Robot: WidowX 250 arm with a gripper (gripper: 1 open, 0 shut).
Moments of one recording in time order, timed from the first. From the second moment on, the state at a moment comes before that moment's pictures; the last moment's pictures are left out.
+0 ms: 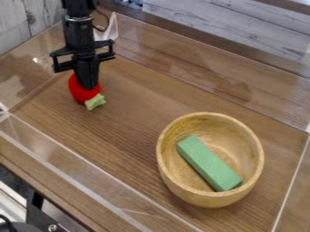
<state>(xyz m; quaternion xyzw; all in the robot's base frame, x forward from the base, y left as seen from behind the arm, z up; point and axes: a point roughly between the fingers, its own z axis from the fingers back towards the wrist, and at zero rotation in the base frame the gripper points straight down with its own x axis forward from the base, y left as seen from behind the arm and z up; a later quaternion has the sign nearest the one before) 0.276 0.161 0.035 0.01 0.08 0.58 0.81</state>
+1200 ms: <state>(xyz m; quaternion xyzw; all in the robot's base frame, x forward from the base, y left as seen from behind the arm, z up) 0.288 0.162 0.019 0.02 0.11 0.59 0.80</state>
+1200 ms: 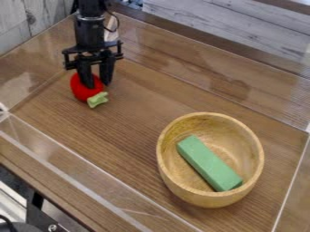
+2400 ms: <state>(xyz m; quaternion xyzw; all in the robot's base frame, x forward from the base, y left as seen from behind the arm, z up) 0.281 0.149 0.044 -0.01 0.14 0.64 0.76</state>
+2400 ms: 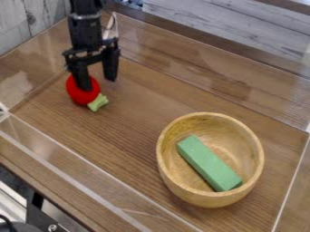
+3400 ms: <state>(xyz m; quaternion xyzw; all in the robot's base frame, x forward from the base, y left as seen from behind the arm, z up) 0.316 0.145 0.125 -0.03 0.11 0.56 0.82</state>
